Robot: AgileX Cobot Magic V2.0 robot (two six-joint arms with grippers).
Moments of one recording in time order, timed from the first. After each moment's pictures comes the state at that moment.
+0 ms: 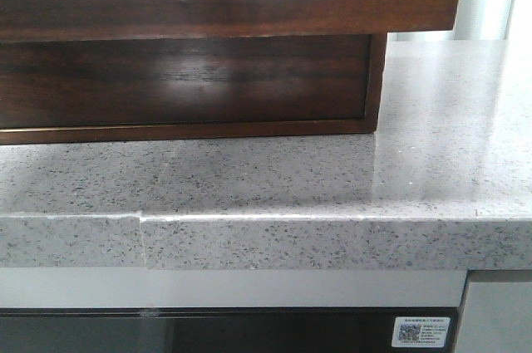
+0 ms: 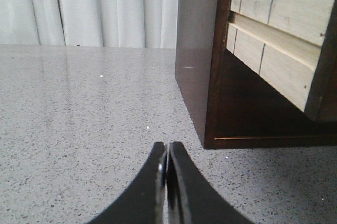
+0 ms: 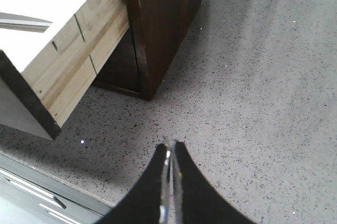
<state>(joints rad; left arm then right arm) -0.08 0.00 -0.01 -0.08 0.09 0.05 0.16 0.61 -0.65 0.25 0.58 -0.29</state>
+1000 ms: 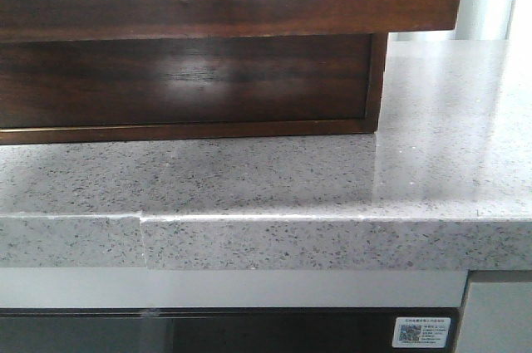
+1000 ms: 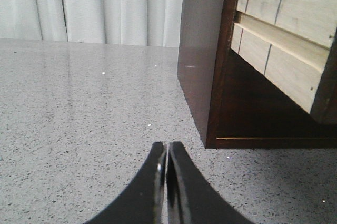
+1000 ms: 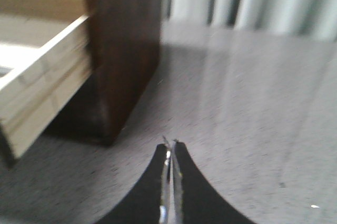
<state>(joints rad) -0.08 0.00 -0.01 0.02 0.09 -0.08 0.06 0.33 -0.42 0.22 0.31 -0.29</state>
